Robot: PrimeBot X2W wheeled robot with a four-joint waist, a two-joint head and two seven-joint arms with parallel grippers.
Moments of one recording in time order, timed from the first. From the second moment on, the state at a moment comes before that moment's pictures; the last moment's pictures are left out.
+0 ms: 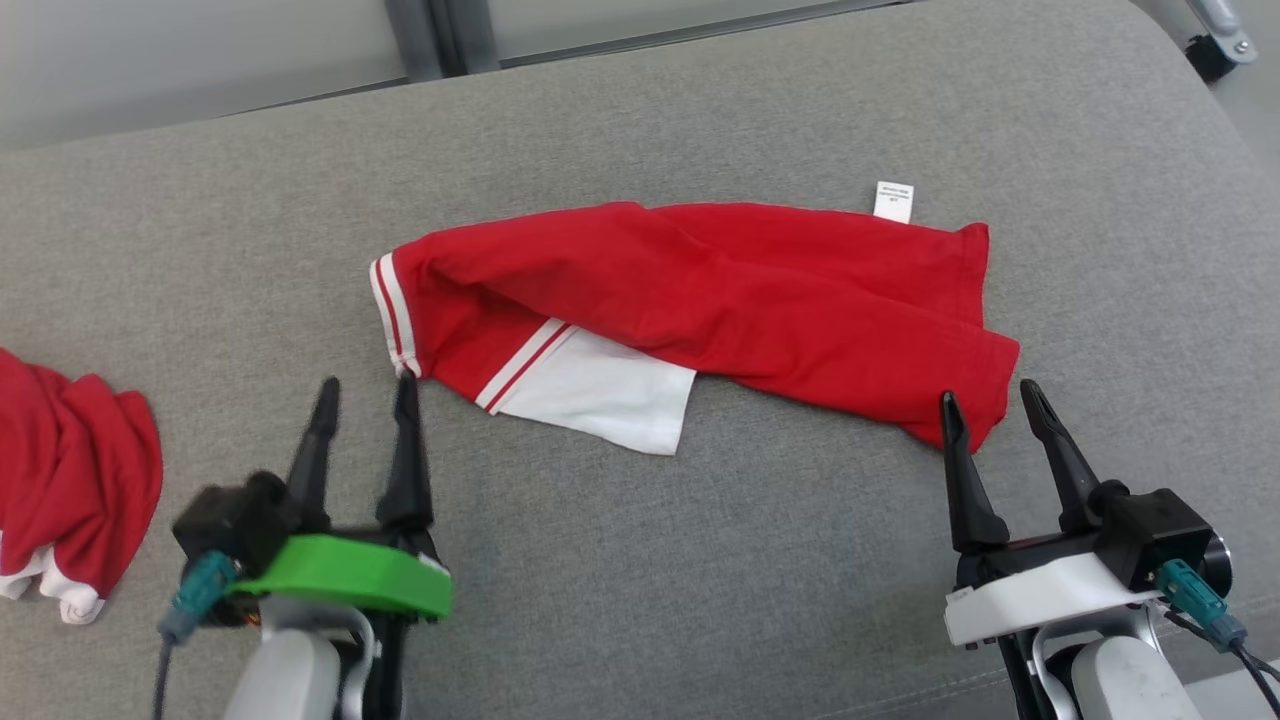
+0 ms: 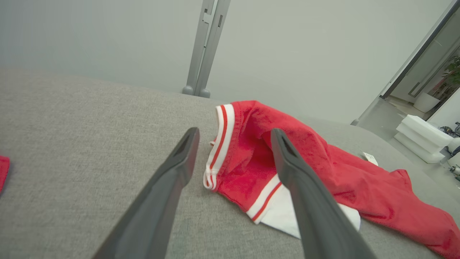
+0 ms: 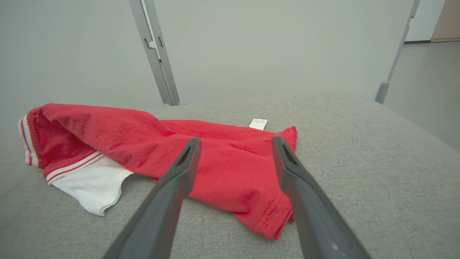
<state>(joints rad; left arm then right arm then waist) -0.22 0.14 -0.22 0.24 -0.53 -0.02 -0.26 -0.04 -0.05 0.05 0.06 0.15 0.13 -0.26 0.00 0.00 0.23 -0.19</state>
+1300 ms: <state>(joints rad) -0.48 0.06 -0.80 0.77 -0.87 -0.13 -0.27 -0.06 -0.05 0.08 0.05 0.14 0.13 -0.26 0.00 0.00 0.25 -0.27</state>
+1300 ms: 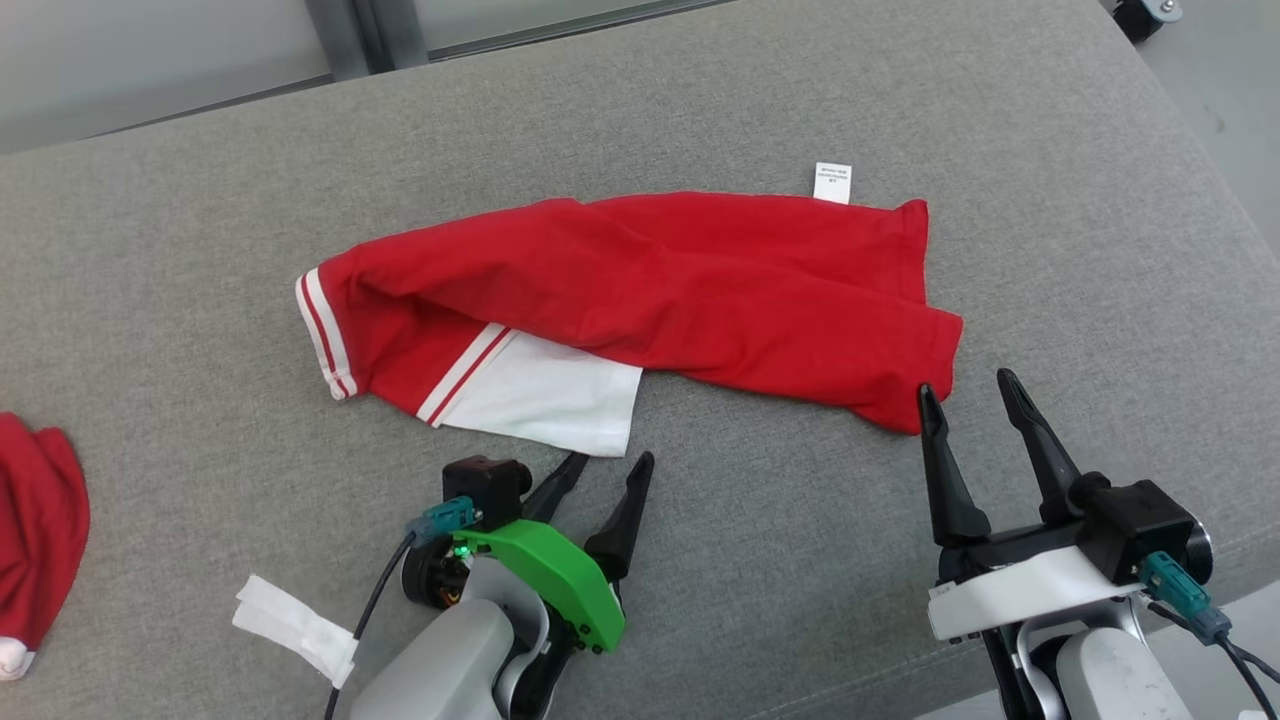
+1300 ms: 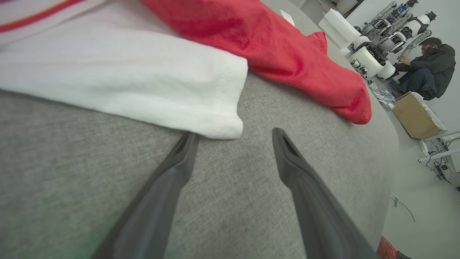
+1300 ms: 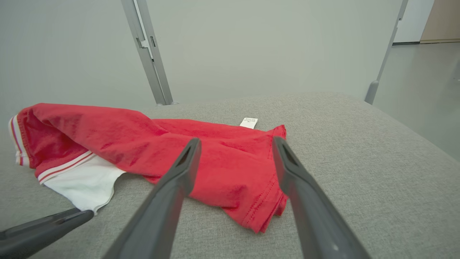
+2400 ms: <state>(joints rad) -0.30 0.13 -0.38 0.32 -0.61 -0.13 -0.26 -0.05 -0.05 0.05 0.25 0.16 0.13 -0.26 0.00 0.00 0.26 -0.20</state>
